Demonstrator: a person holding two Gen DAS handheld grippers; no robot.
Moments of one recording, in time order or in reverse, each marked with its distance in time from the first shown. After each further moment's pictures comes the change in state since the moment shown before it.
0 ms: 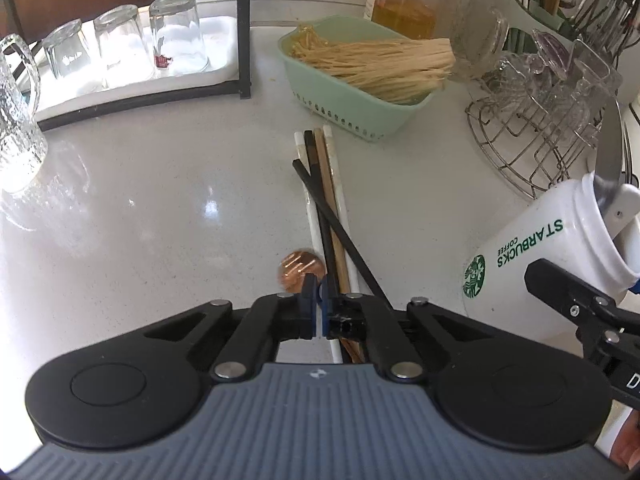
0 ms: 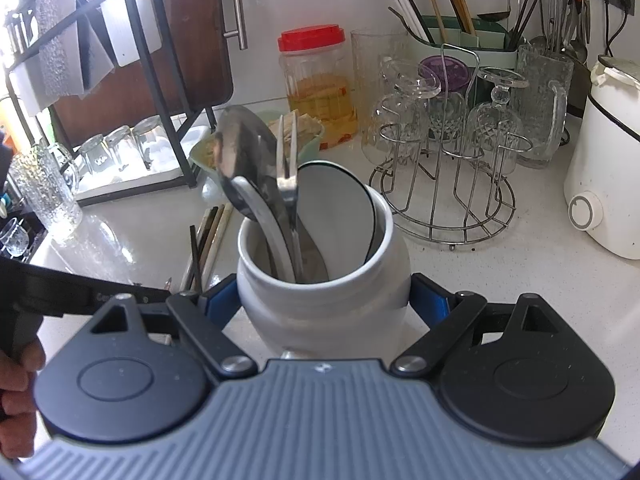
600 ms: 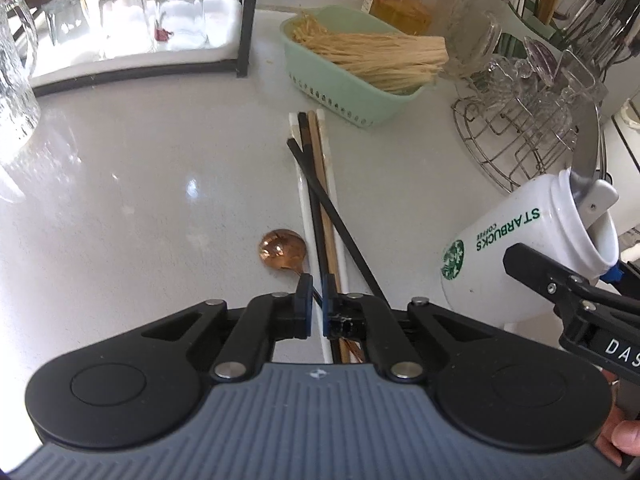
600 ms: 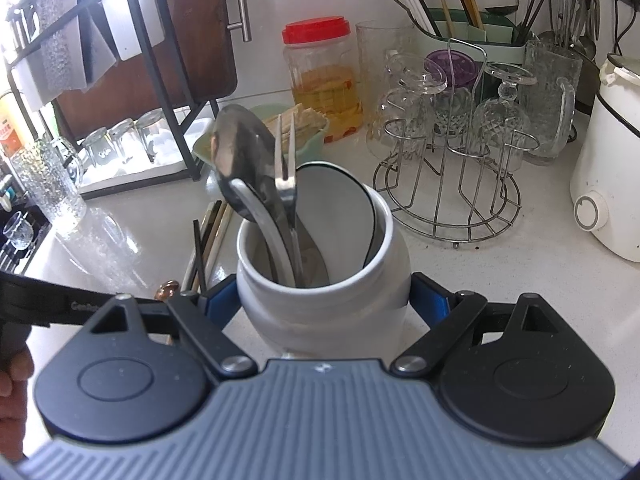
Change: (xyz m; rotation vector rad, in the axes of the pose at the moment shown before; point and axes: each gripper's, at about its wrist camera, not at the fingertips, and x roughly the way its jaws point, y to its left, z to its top) left arm -0.007 0.011 -0.010 -0.056 0.042 -0.094; right arm 0.003 -0.002 0.004 -0.003 0.026 0.018
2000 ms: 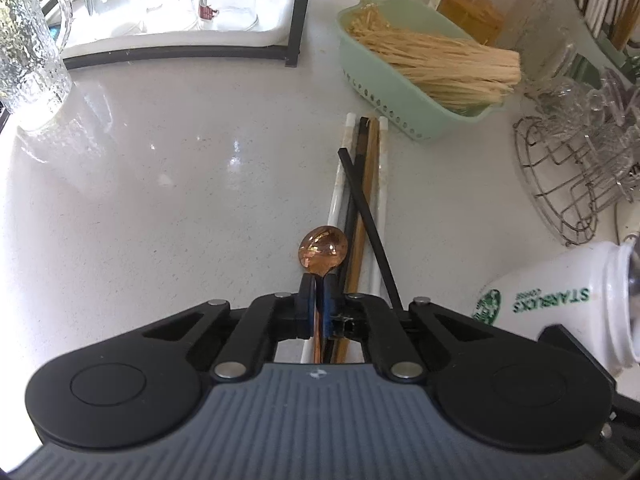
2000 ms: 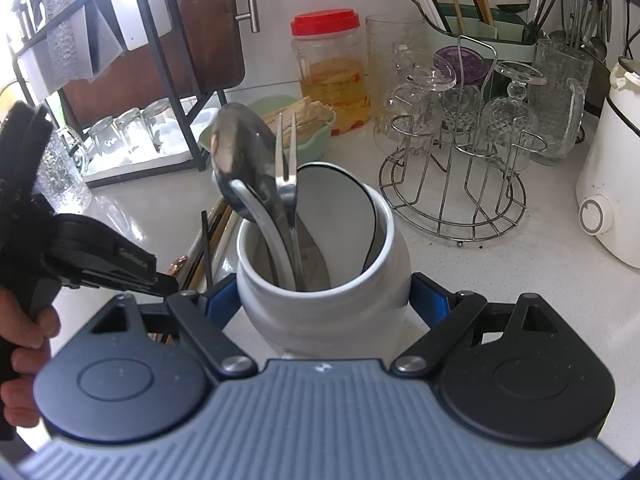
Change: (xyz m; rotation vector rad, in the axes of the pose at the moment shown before) left arm 0.014 -0.001 0.026 -0.144 0.059 0.137; right arm 0.002 0.001 0.004 -0.031 0.035 0.016
